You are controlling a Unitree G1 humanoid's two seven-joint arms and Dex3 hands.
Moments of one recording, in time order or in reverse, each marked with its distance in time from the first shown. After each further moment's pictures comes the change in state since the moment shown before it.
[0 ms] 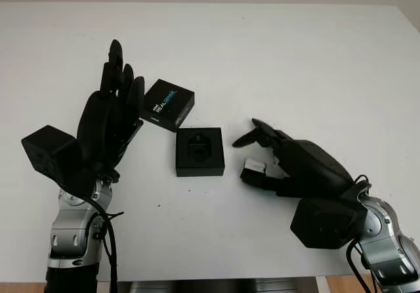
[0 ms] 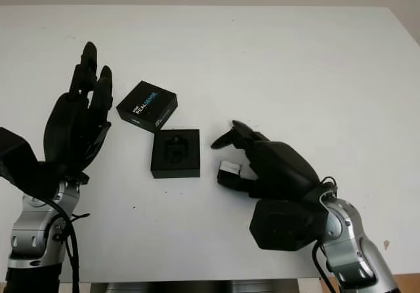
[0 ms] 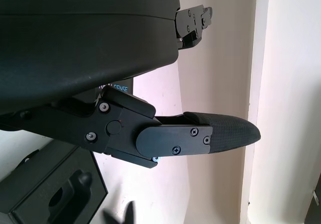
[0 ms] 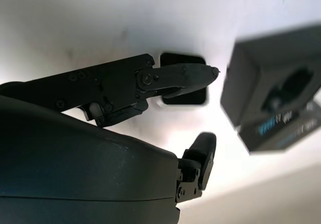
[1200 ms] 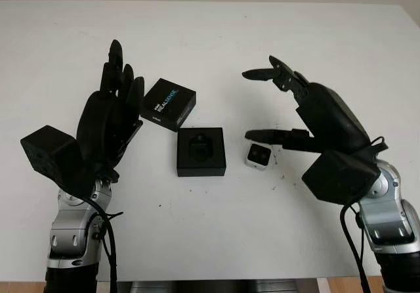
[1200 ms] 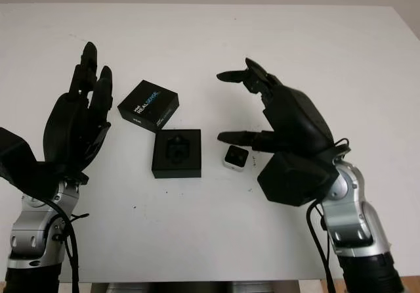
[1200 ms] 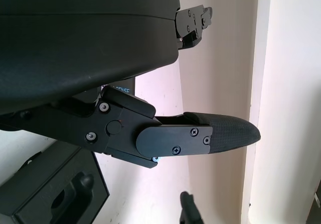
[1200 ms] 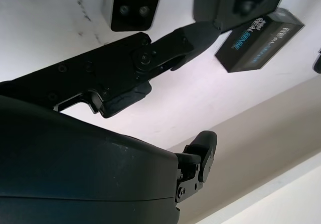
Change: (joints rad) left arm 0.000 0.001 0.005 0.001 -0.001 0.003 -0.008; right arm -0.085 0.062 -0.088 0.033 0.064 -0.036 -0.101
